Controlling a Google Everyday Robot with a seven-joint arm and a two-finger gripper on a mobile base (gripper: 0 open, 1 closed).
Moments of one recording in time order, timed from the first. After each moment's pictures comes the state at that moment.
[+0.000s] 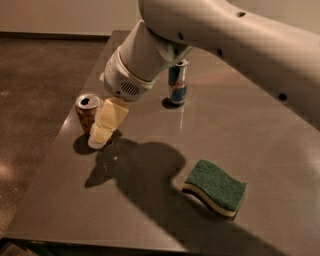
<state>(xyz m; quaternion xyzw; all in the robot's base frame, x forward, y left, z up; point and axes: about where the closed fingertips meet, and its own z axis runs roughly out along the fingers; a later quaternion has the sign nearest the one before) 0.490 0.129 0.919 -0.70 0.63 0.20 0.28</state>
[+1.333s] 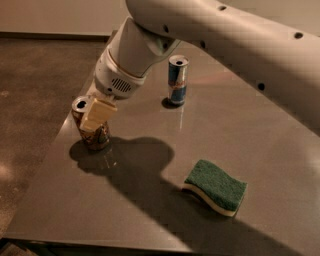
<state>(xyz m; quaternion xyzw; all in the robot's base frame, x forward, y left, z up) 0.485 0.146 0.918 -0.71 0.62 0.22 0.25</state>
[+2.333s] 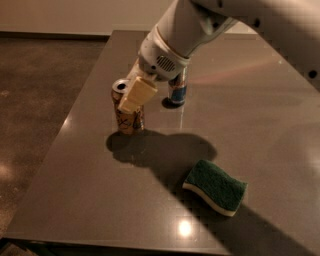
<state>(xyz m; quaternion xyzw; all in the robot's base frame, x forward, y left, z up) 0.512 0.066 0.943 -0.66 0.67 0.21 0.25</state>
